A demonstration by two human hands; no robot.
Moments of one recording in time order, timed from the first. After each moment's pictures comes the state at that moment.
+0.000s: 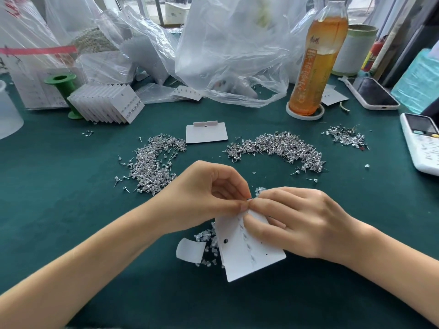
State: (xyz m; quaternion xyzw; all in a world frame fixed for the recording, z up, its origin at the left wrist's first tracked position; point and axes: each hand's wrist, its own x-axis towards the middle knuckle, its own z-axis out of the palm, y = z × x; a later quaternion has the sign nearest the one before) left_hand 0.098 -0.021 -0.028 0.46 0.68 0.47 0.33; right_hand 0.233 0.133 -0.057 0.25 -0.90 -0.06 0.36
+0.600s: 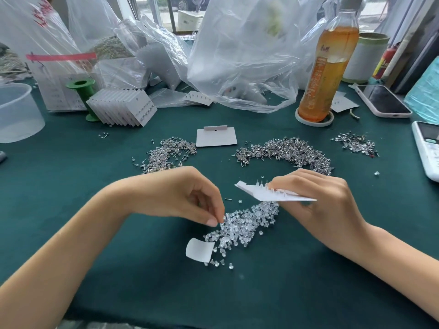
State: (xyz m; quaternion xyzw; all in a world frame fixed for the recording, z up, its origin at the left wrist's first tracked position) left_hand 0.060 -0.048 -0.007 0.54 0.72 0.22 0.38; right_hand 0.227 0.147 -0.056 0.11 -0.90 0.20 0.36
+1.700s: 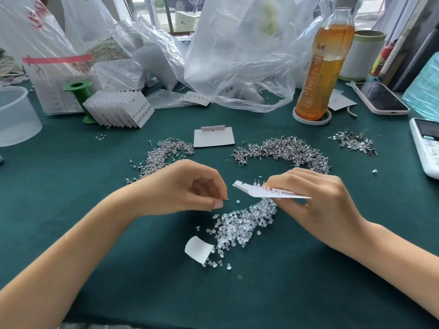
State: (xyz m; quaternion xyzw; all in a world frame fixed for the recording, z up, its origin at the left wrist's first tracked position) left_hand 0.059 -0.042 -0.019 0.51 0.73 0.33 0.32; right_hand 0.226 0.152 -0.058 0.10 -0.91 0.19 0.36
